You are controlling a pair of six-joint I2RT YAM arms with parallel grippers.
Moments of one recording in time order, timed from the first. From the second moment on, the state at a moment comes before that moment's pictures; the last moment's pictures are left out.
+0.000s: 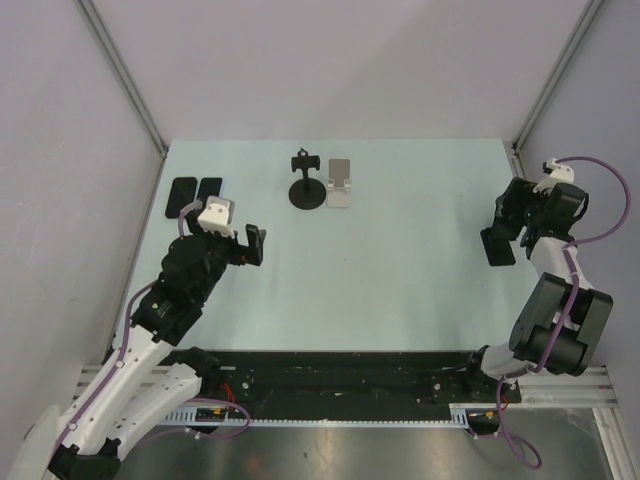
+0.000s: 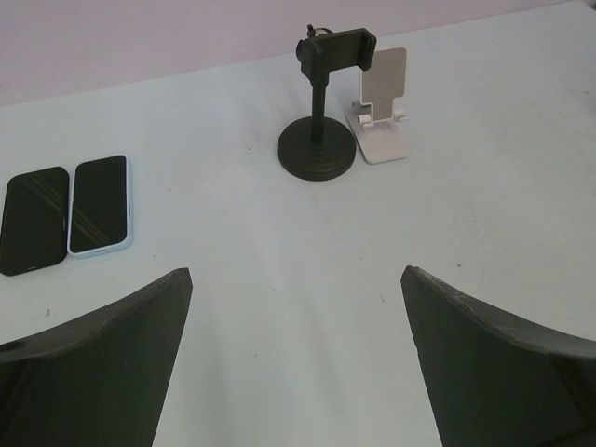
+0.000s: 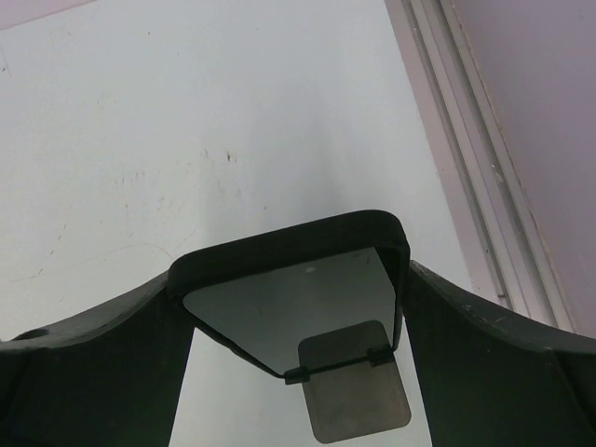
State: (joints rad) left arm -0.52 0.65 0.73 -0.25 -0.23 -0.04; right arm -0.43 1.46 0.91 0.15 -0.30 0.03
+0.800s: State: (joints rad) left arm -0.52 0.69 0.73 -0.19 0.03 -0.06; right arm -0.13 1.02 0.84 -0.11 -0.09 0.27
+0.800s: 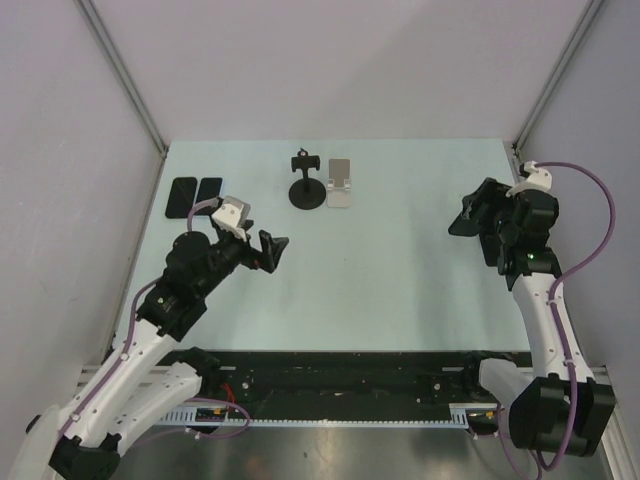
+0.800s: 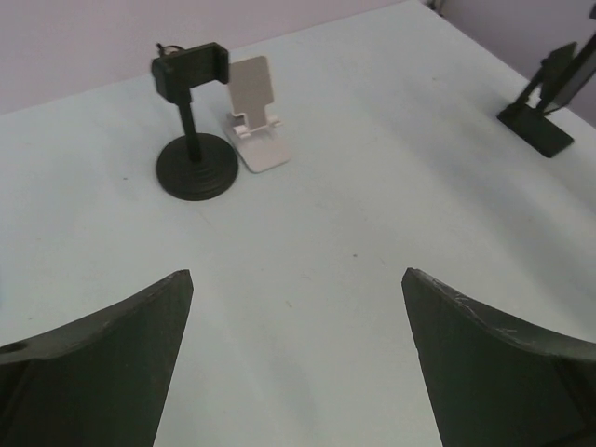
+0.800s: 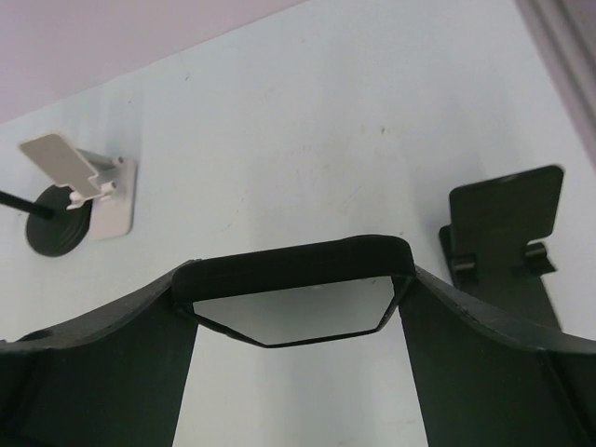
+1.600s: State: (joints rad) left arm -0.99 1.09 0.60 0.40 0.04 -0.34; right arm 0.40 0.90 0.78 -0.26 -0.12 0.72
